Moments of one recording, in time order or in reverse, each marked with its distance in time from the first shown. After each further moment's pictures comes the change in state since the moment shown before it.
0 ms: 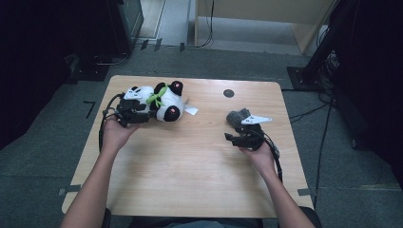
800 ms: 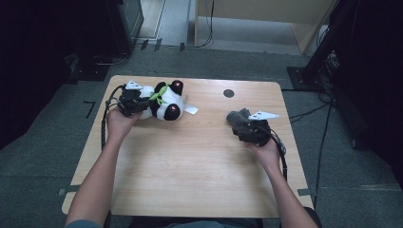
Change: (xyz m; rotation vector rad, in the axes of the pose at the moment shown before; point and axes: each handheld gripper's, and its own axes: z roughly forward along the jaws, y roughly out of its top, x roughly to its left) left arm 0.024 0.013 0.027 -0.026 -0.006 -0.054; right arm -0.023 0.004 -0.010 -0.020 -0.080 0.010
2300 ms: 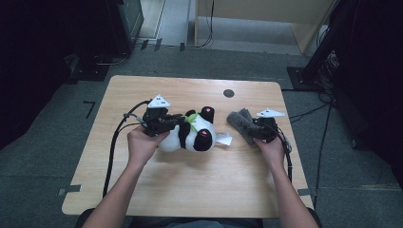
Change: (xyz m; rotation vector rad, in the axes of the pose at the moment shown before) left arm -0.139 0.009 -0.041 -0.052 -0.241 0.055; right arm -0.036 -0.009 0.008 0.025 -0.142 0.013
